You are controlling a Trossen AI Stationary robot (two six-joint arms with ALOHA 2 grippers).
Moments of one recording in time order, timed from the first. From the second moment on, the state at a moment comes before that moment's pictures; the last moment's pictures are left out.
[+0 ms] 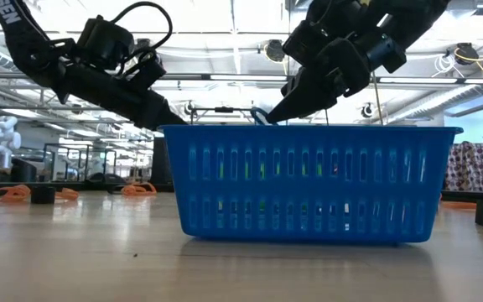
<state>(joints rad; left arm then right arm) 0.32 1.30 0.33 0.70 -0.17 0.22 -0.05 1.54 0.81 0.14 -0.15 -0.15</state>
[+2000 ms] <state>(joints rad) 0.32 1.30 0.33 0.69 -0.17 0.22 -0.46 1.80 0.81 0.03 0.00 0.25</state>
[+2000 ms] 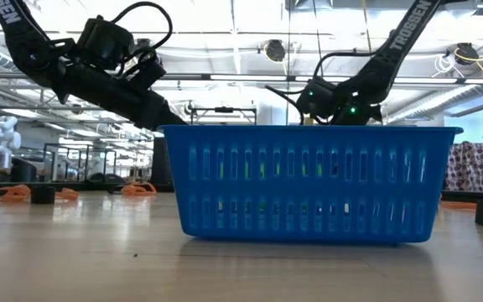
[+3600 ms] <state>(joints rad) 0.32 1.30 0.33 0.67 -0.17 0.22 -0.42 1.66 0.81 -0.05 0.07 0.25</state>
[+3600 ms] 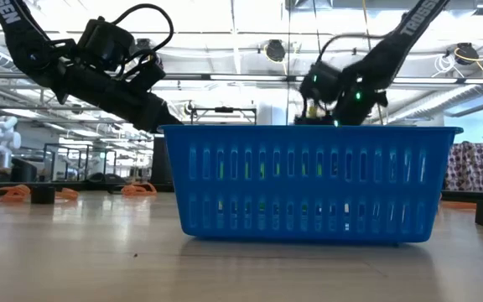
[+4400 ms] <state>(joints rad) 0.32 1.30 0.33 0.66 -0.17 0.22 -0.39 1.56 0.81 0.18 0.11 0.08</state>
